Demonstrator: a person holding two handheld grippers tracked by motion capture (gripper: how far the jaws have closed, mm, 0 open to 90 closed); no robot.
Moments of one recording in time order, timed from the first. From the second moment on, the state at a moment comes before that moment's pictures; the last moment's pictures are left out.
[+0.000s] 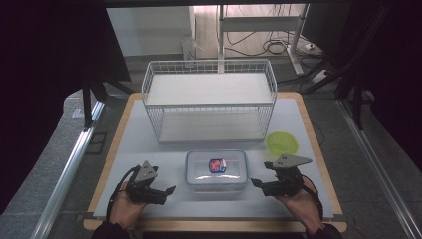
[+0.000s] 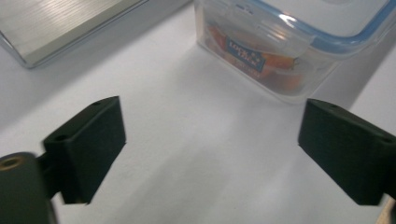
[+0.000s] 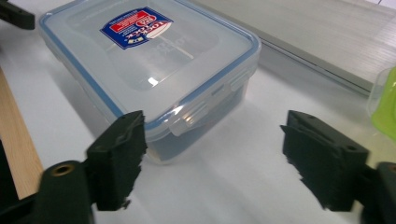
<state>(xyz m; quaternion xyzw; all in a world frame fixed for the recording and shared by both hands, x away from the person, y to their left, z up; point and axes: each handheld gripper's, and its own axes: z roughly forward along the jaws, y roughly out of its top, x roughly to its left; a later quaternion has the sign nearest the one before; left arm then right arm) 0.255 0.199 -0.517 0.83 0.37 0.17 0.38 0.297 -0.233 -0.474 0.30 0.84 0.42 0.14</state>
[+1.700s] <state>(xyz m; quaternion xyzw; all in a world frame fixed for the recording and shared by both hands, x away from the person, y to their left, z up) 0.332 0.152 -0.520 0.82 0.35 -0.08 0.45 0.347 -0.186 -0.493 0.36 0.85 0.39 -0.05</state>
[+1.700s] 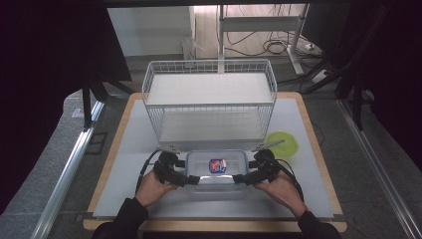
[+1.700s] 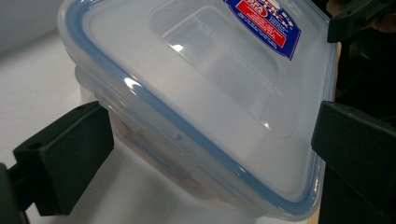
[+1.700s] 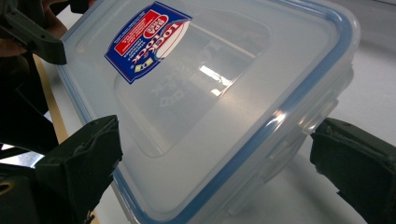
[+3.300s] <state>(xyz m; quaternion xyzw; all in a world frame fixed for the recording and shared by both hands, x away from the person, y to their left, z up) 0.295 0.175 -0.502 0.78 0.38 -0.05 0.50 0.316 -0.221 -0.484 0.39 0.78 0.48 -0.06</state>
